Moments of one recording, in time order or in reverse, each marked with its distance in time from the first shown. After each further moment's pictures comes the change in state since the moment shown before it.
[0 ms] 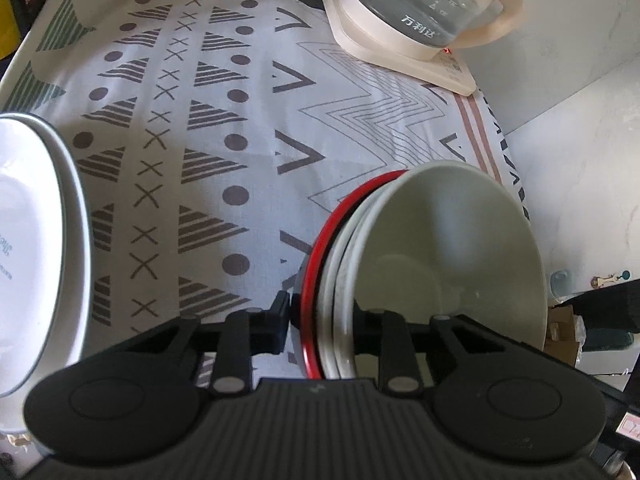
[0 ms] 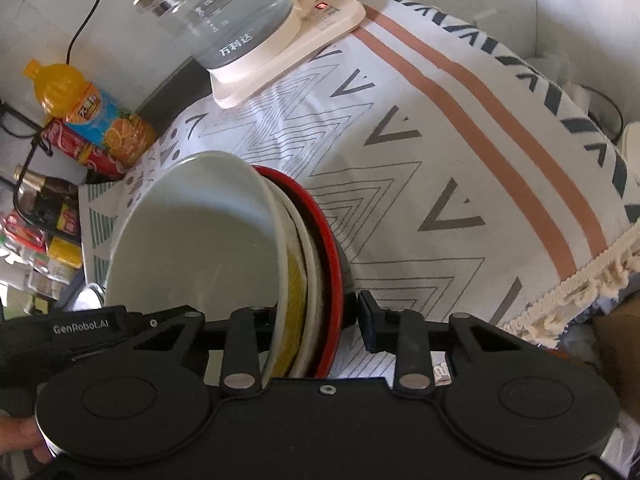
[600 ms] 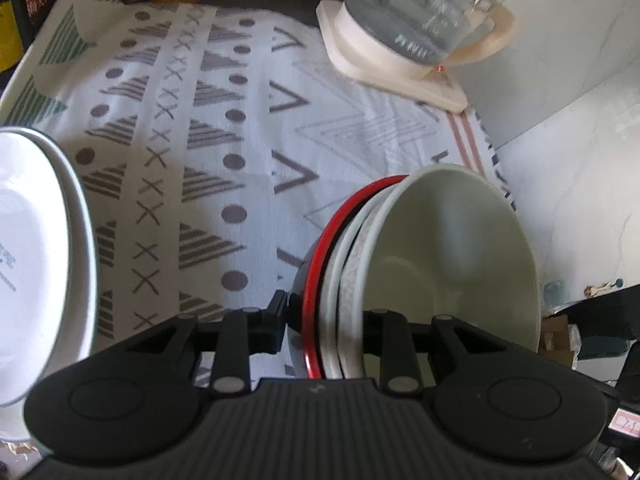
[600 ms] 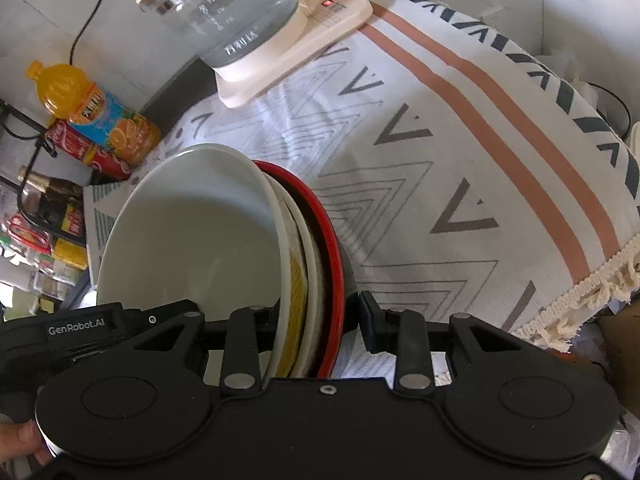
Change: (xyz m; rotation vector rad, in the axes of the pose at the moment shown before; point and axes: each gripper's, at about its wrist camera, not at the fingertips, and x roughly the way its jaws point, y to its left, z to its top) left arm -0.012 0.003 0.003 -0.007 -0.053 -0.028; right arm 0.001 0.002 0.005 0.014 -0.002 0.043
